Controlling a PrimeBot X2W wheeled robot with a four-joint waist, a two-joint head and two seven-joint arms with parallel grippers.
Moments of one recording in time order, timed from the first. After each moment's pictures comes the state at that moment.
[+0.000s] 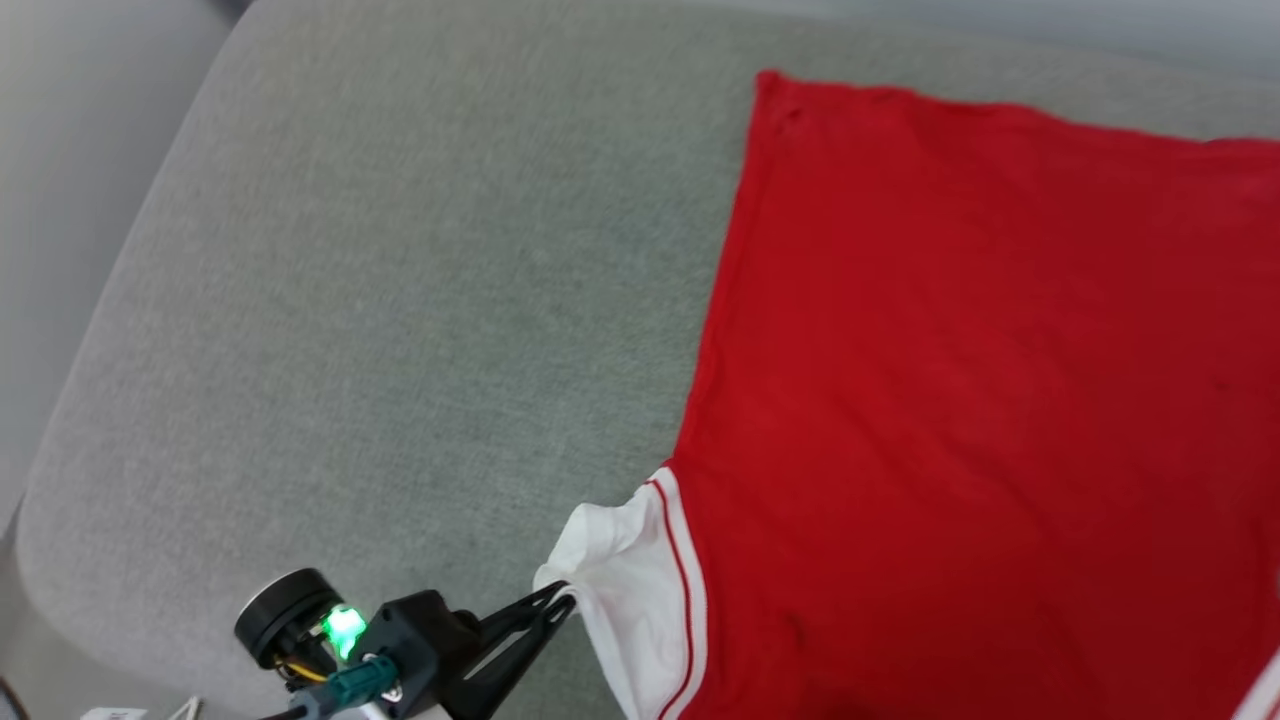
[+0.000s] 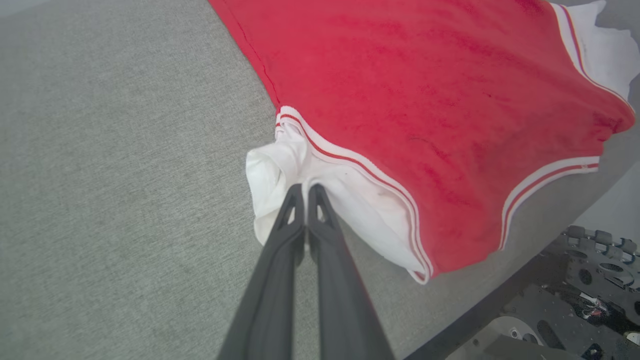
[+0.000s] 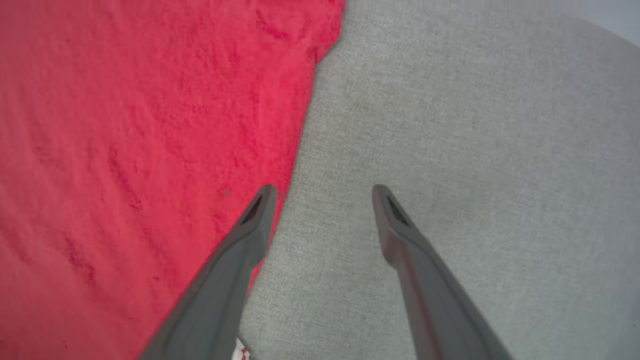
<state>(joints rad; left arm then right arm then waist) -0.15 0.80 -0.74 -0.42 -0.58 0.04 0.17 -0.55 -0.65 -0.15 0.00 0.52 0.13 1.35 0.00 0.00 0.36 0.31</state>
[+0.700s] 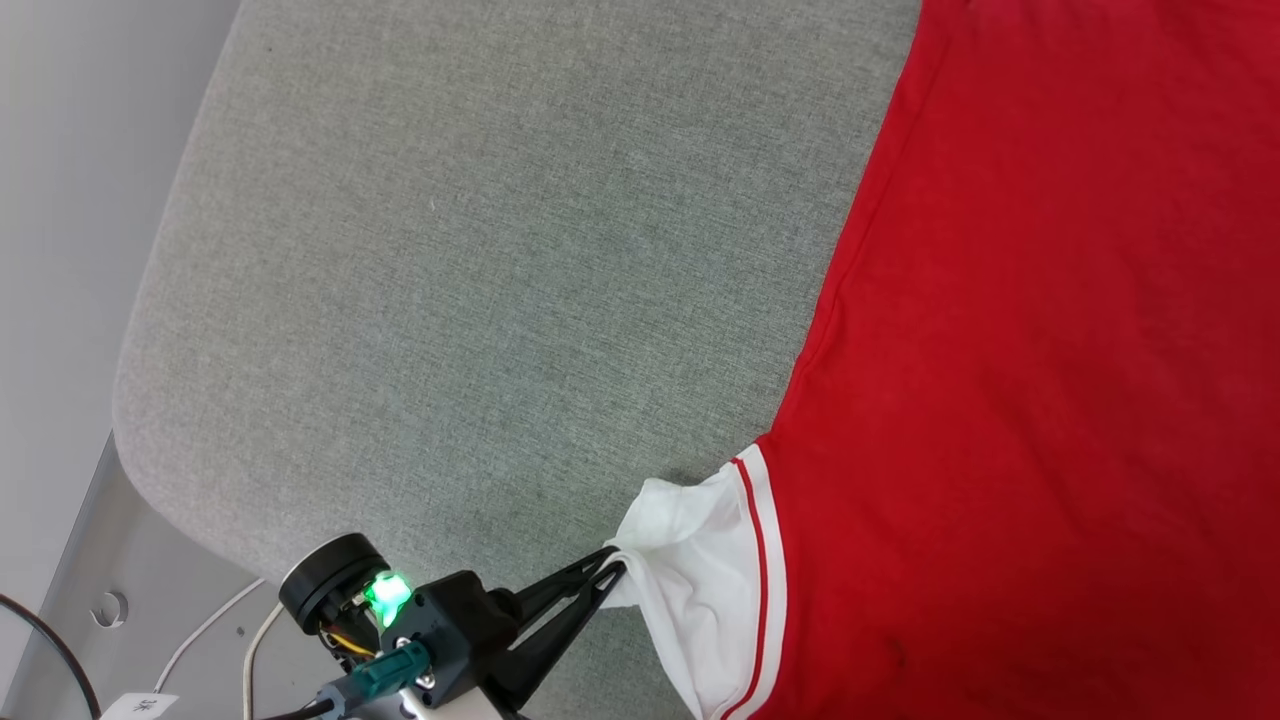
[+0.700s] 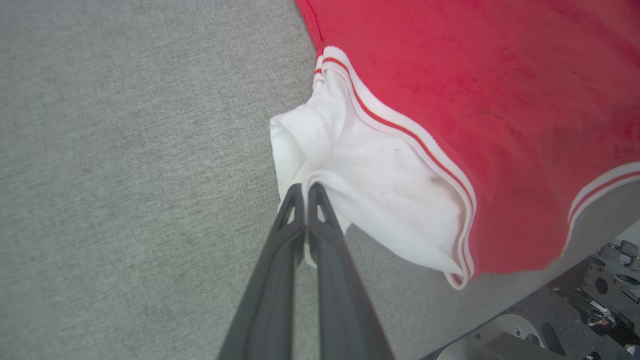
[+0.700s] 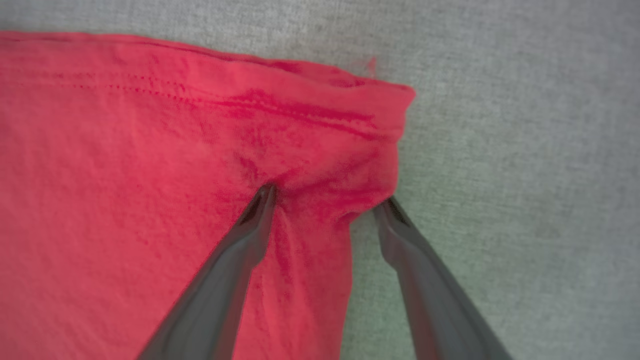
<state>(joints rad) -0.22 0.73 -0.77 -0.42 -0.54 0.02 0.14 -0.86 -0.55 -0.32 0.13 0.20 0.13 1.50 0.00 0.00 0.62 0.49</state>
